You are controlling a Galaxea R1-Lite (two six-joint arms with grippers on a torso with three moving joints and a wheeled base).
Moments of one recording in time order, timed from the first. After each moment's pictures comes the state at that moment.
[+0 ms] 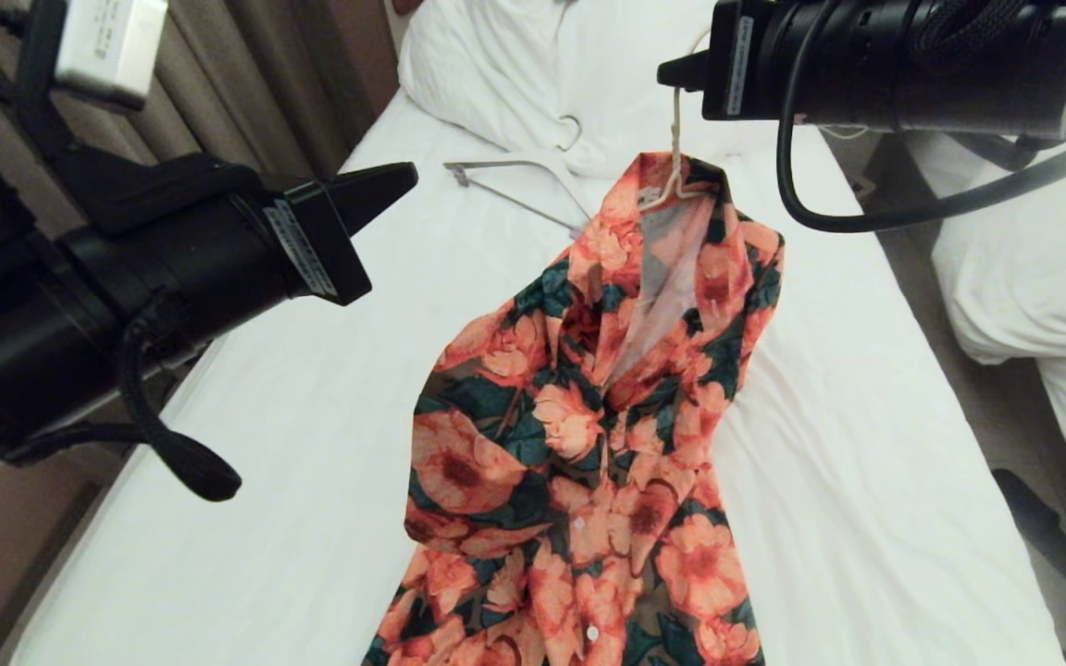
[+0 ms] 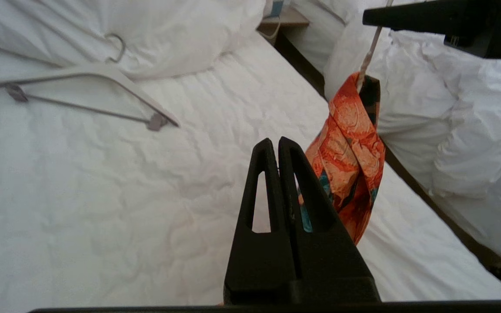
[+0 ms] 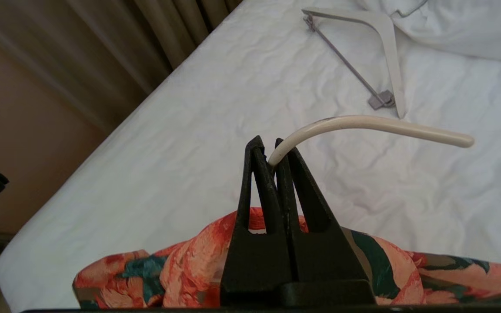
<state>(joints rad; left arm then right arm) -0.63 1.34 -0.89 -0.65 0.00 0.03 0.63 1.80 -1.96 0.11 0.00 0.04</state>
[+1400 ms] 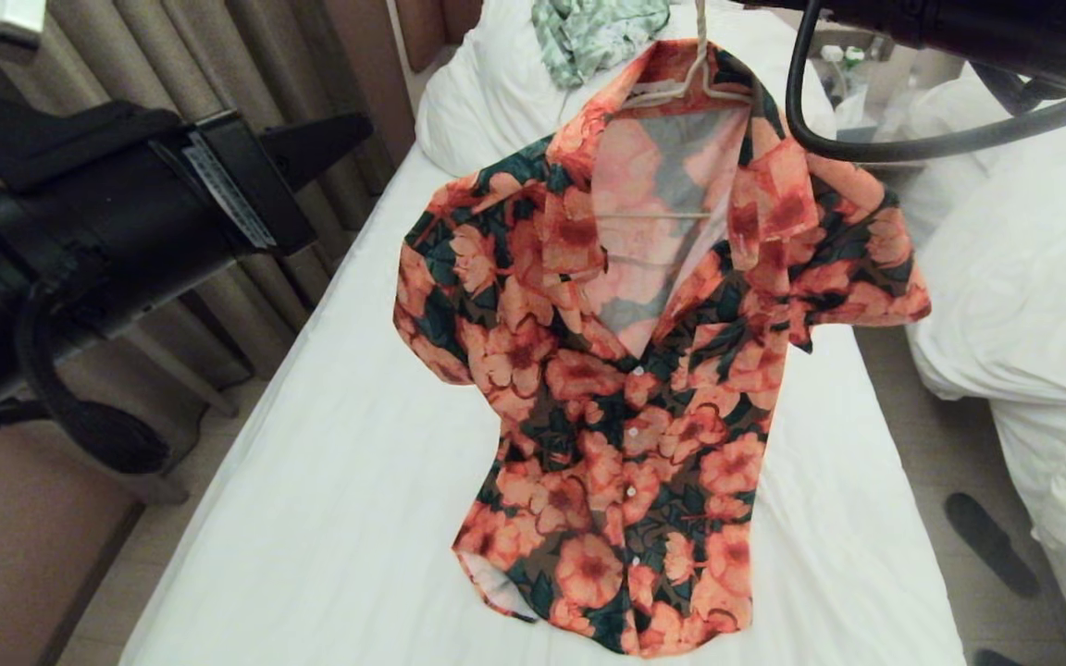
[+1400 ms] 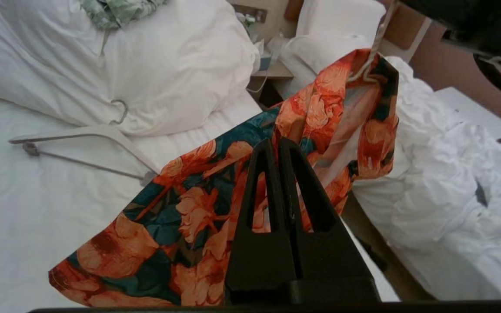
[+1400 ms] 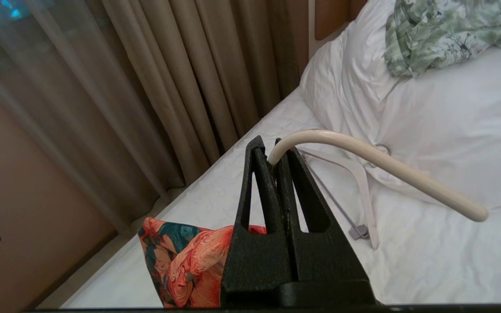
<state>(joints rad) -0.62 1.30 -0.92 -0.66 -0.01 -0.05 0.62 1.80 -1.96 -0.16 0.01 -0.03</state>
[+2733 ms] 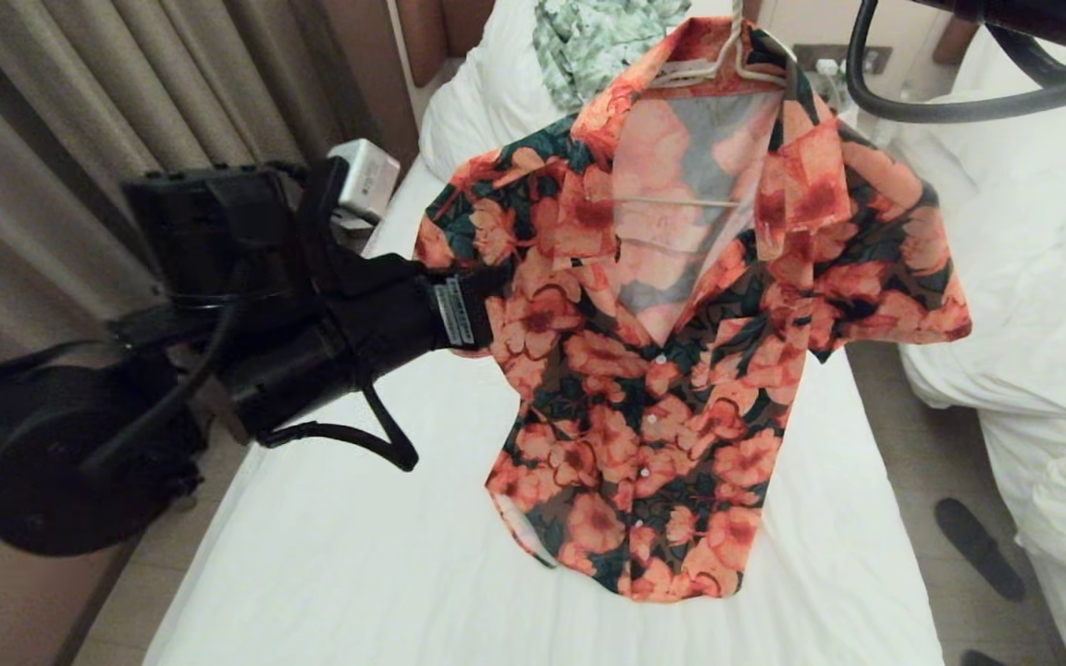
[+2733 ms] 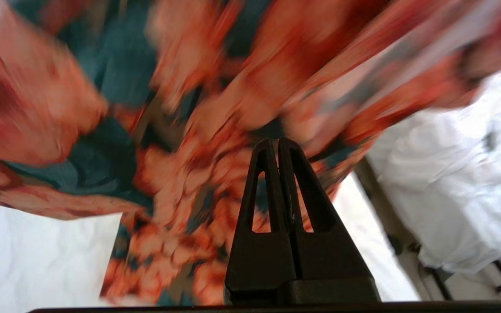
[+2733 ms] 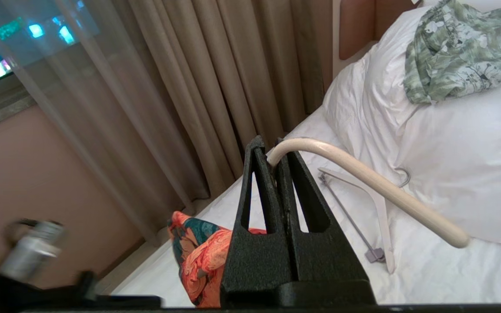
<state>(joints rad) -0.61 1.62 -0.95 -0.66 -0.01 -0.15 0.52 1.77 -1.97 -0.17 0.19 0.05</state>
